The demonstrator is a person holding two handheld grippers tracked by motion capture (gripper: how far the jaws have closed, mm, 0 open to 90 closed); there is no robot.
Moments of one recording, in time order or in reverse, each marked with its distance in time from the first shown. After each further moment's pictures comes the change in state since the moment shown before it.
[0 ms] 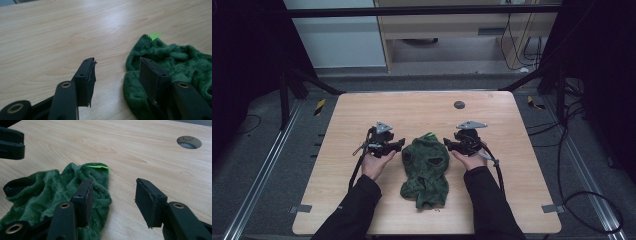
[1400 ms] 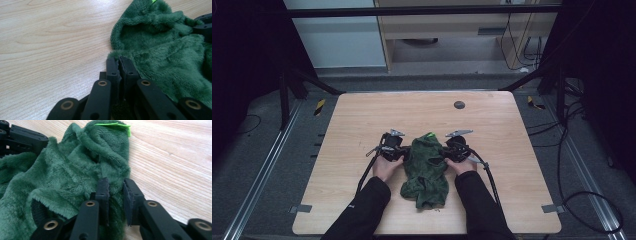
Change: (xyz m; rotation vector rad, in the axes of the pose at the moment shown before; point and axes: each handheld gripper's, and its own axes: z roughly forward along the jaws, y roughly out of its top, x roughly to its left) left arm -0.014 -0.016 0.040 0.184 -0.063 -0.011; right arm 0.010 -0.029 0.047 0.166 0.083 0.033
